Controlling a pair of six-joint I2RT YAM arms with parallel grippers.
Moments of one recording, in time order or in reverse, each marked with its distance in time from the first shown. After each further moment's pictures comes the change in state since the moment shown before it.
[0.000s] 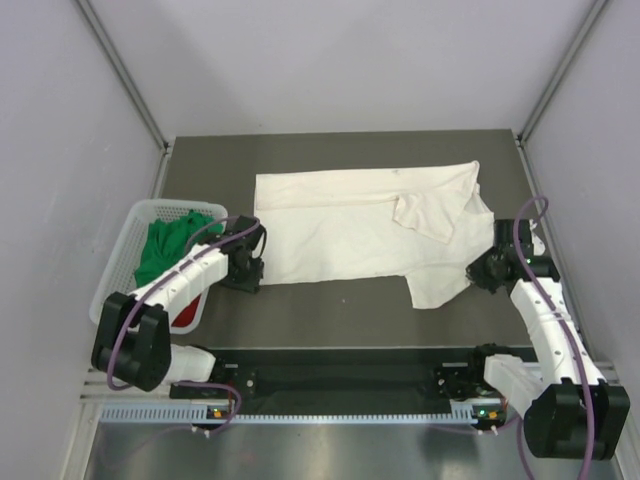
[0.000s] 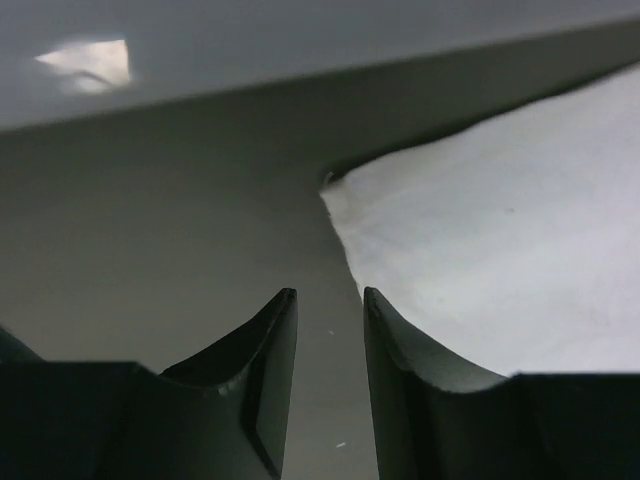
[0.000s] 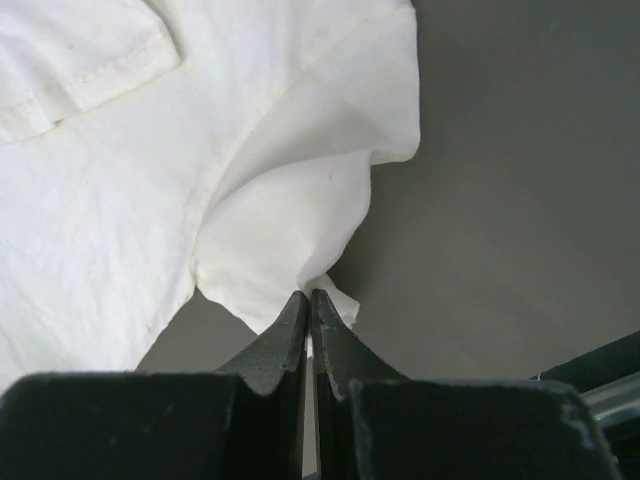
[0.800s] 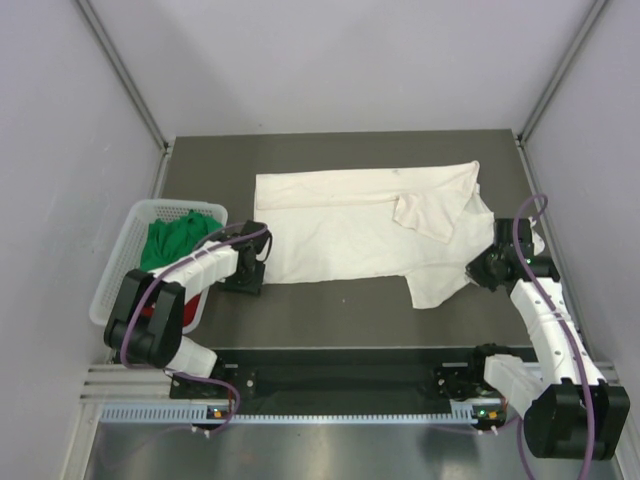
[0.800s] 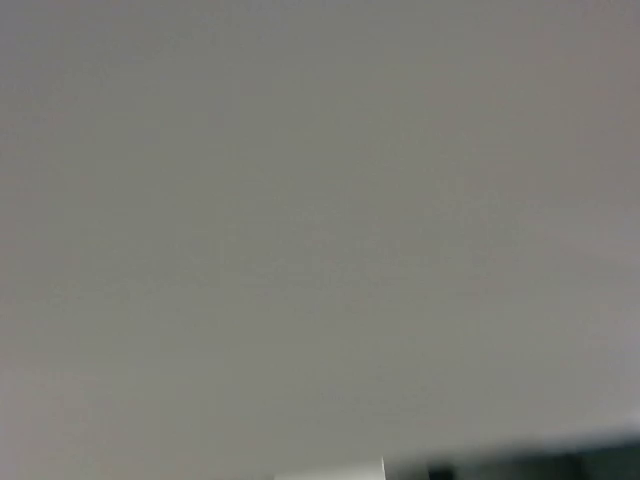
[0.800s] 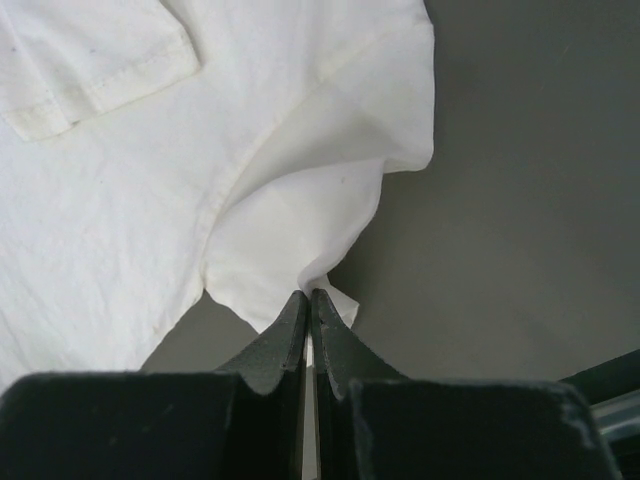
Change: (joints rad) left arm -0.002 0.130 -0.056 0.084 -0.055 -0.127; right arm 0.000 0.000 0.000 0.035 -0.012 -0.023
